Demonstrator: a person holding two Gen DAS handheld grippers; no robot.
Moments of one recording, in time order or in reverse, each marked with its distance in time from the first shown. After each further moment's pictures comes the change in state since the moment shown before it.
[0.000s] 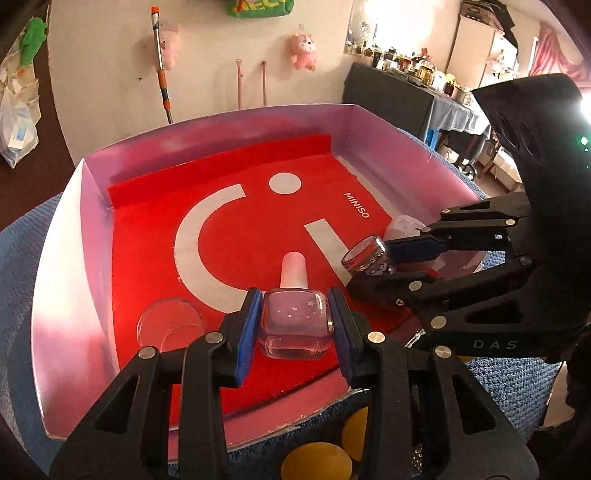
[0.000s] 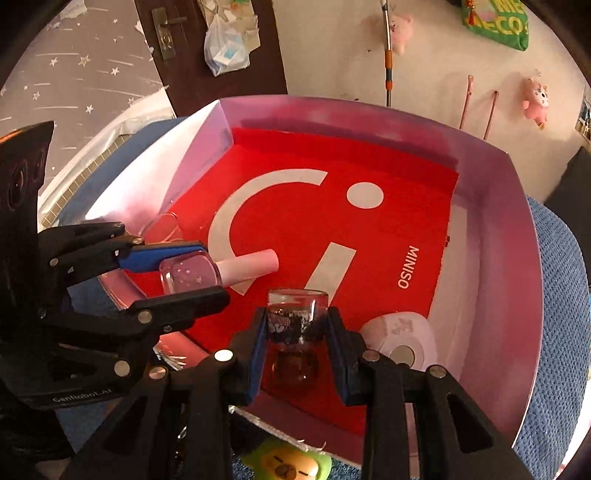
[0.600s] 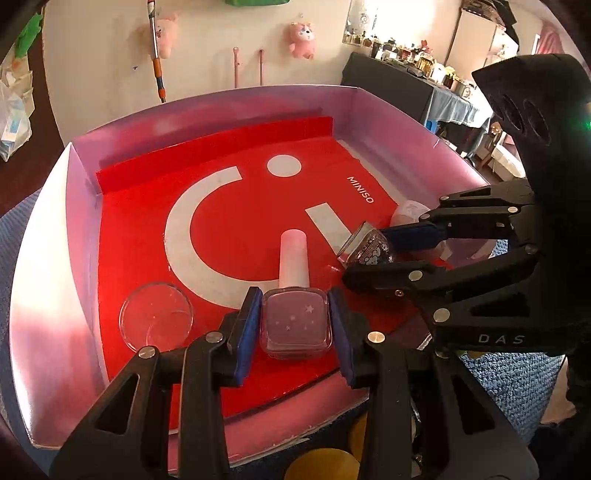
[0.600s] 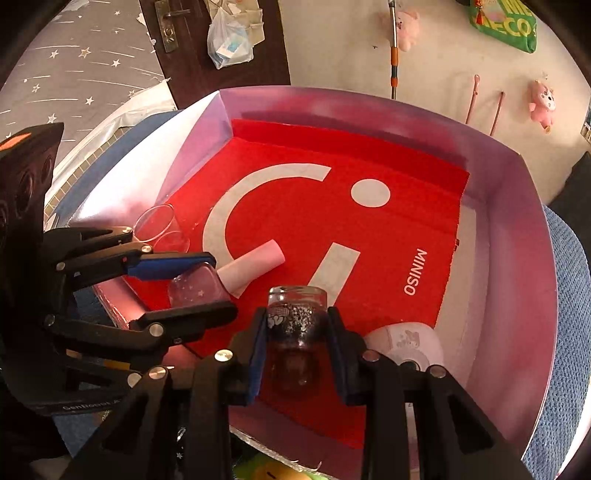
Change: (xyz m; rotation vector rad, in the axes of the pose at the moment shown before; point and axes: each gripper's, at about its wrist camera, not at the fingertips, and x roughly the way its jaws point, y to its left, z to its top) left arm 0.012 0.005 -0.005 -0.003 0.043 -0.023; right arm 0.010 0.000 0.003 -0.018 0.015 0.003
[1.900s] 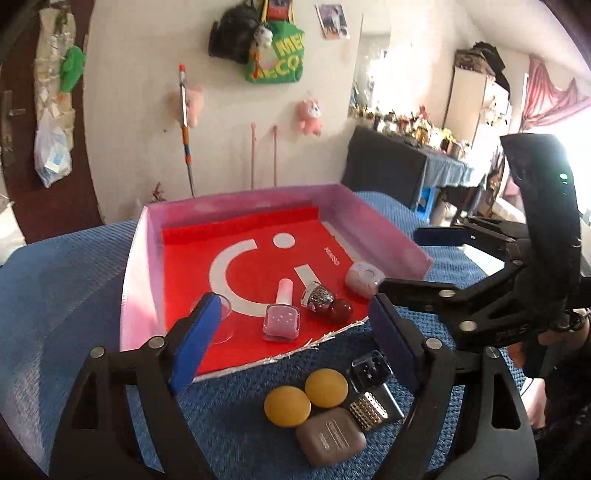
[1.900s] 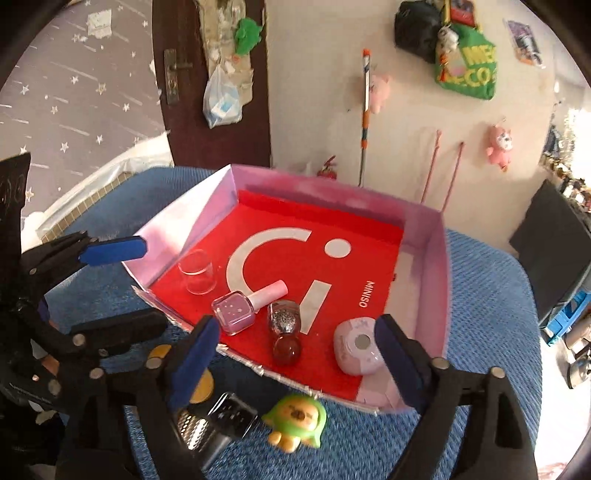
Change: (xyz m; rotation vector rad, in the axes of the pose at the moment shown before) left arm -0.126 -0.026 -0.032 -0.032 -0.314 0.064; right arm -0.101 0.030 -0.031 0.007 -0.261 -0.133
